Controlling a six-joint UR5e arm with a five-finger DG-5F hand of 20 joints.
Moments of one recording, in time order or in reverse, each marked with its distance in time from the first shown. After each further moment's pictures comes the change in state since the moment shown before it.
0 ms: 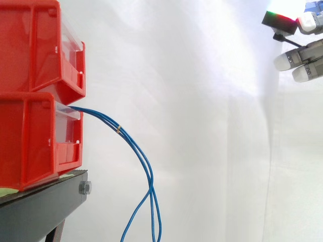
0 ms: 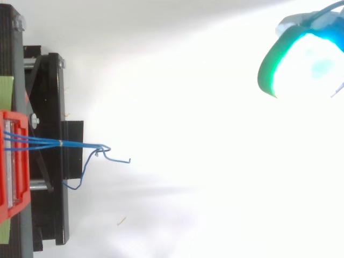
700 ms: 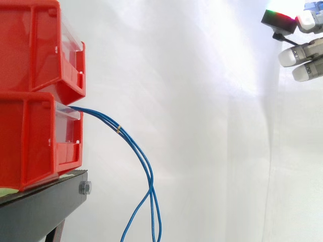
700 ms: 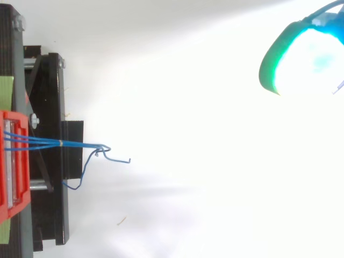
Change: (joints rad) arm -0.003 0.000 0.000 0.003 0.001 0.029
